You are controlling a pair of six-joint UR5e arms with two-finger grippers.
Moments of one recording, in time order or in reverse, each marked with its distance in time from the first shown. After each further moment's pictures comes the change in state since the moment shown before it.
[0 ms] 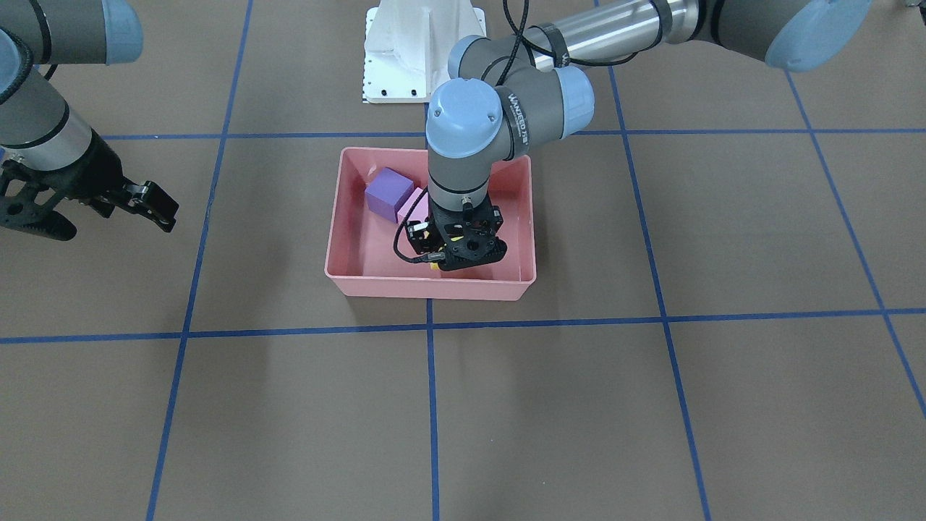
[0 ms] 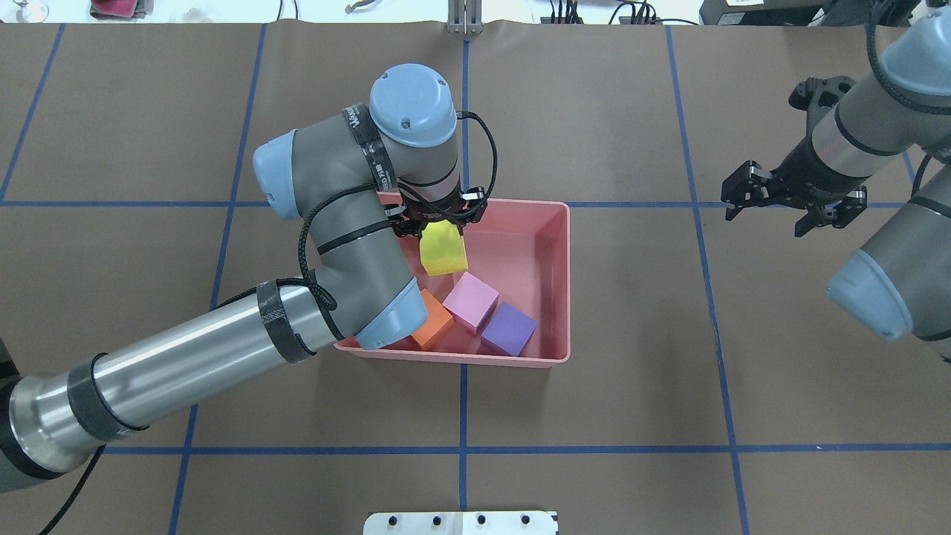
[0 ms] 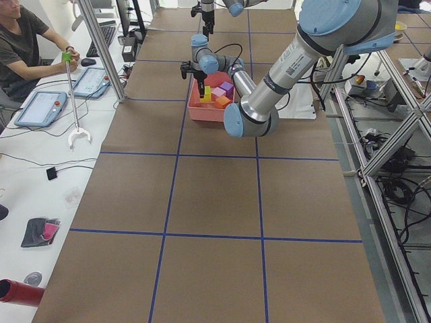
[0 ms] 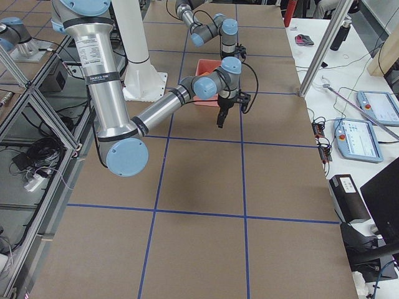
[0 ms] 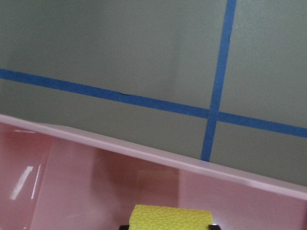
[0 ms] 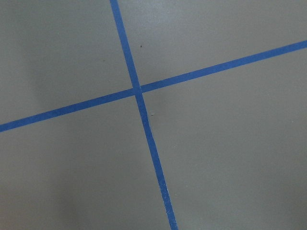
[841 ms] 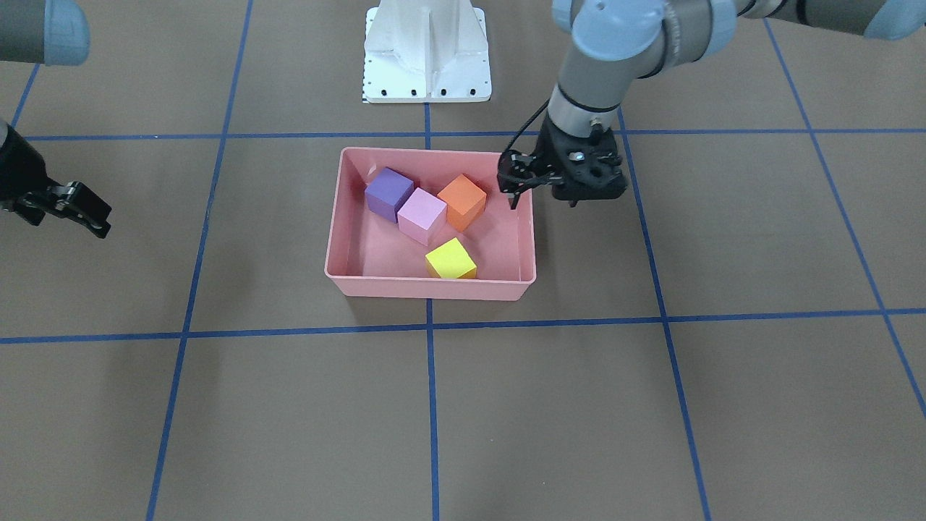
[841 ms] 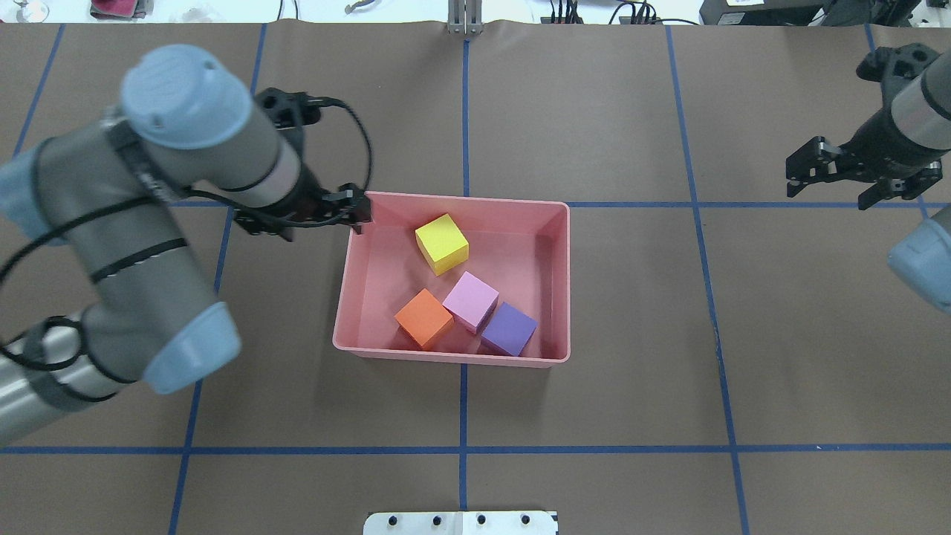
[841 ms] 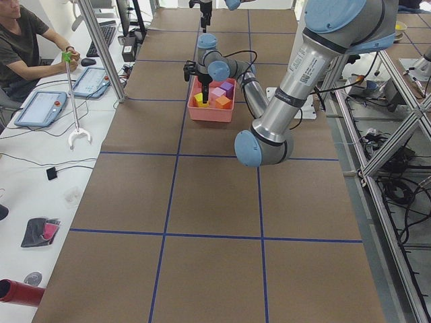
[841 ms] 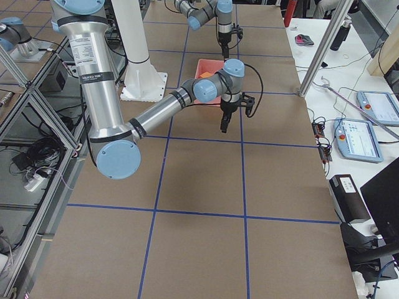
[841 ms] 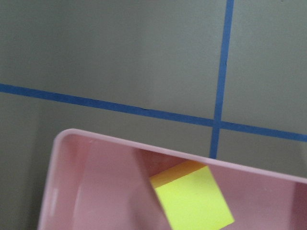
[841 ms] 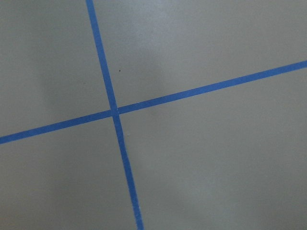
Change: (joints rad) left arm -0.121 0.435 -0.564 0.077 -0.061 0.196; right arm 0.154 -0.073 0.003 -0.001 0.014 -0.229
